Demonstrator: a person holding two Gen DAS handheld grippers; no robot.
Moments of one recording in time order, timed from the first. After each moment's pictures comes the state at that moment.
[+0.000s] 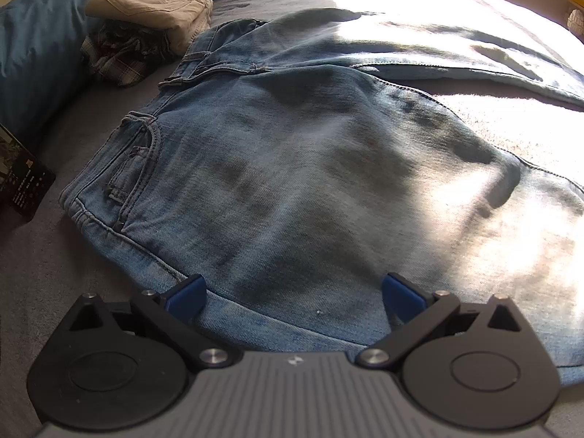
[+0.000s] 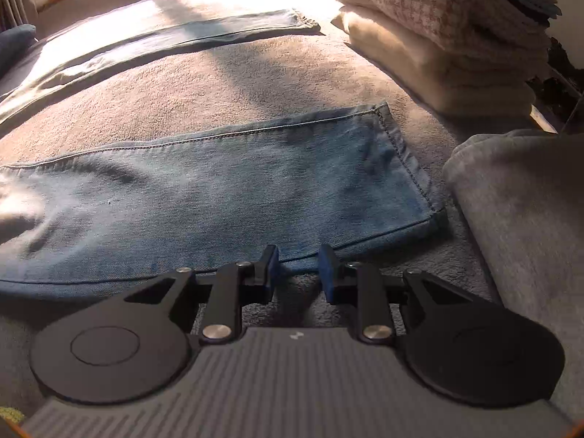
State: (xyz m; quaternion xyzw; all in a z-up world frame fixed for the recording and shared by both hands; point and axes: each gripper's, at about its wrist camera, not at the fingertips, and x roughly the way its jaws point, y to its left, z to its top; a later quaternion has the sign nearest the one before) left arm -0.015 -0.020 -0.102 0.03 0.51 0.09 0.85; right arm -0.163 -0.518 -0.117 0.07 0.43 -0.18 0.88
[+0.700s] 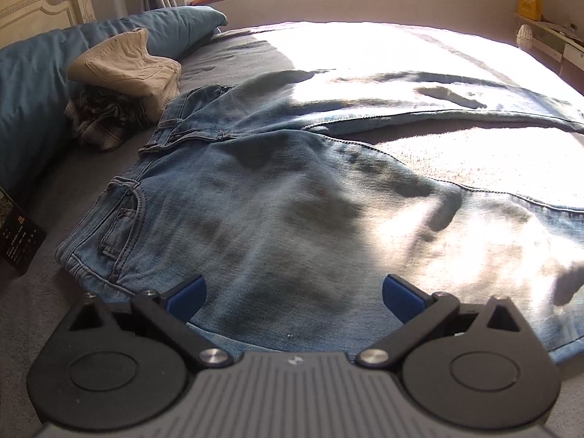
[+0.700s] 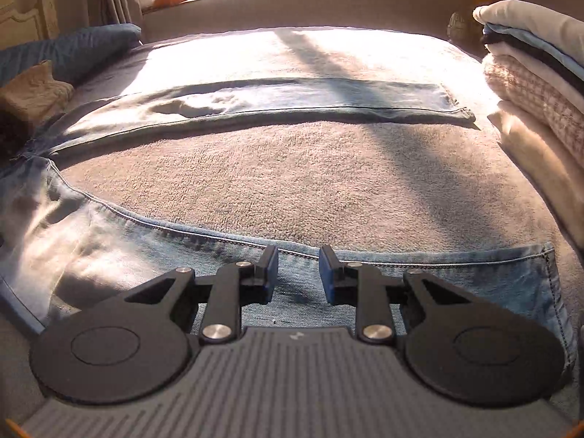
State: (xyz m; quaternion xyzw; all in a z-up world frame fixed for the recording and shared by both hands) left arm -0.036 -0.038 -0.076 0.06 0.43 0.02 0.90; right arm -0.063 -0.434 -0.092 0.03 0.38 0.00 0.93
